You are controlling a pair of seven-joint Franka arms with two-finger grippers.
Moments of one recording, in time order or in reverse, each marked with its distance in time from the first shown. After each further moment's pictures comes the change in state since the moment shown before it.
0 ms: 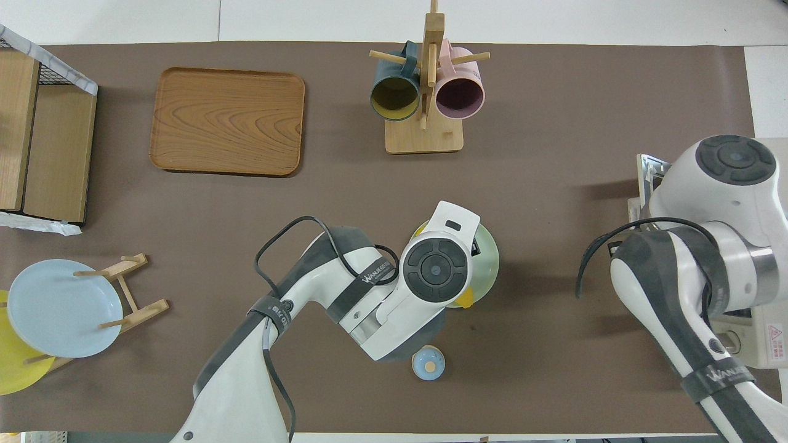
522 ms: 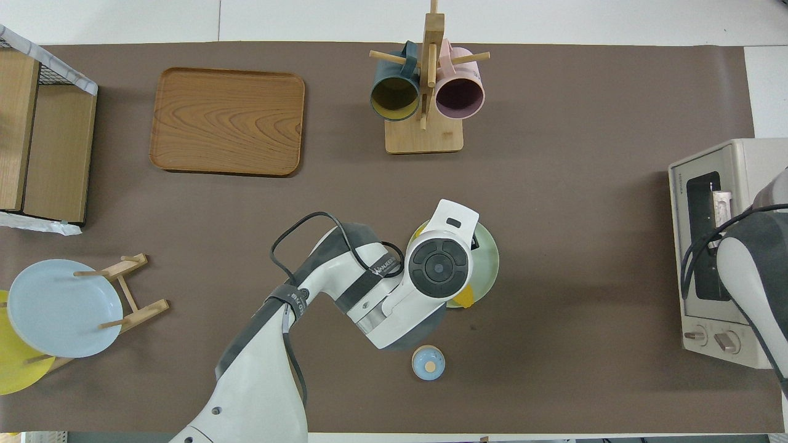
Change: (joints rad) left arm -0.003 0.053 0.011 0.005 0.037 0.056 -0.017; right arm -0.133 -0.046 -0.028 0.070 -0.071 -0.037 -0.211
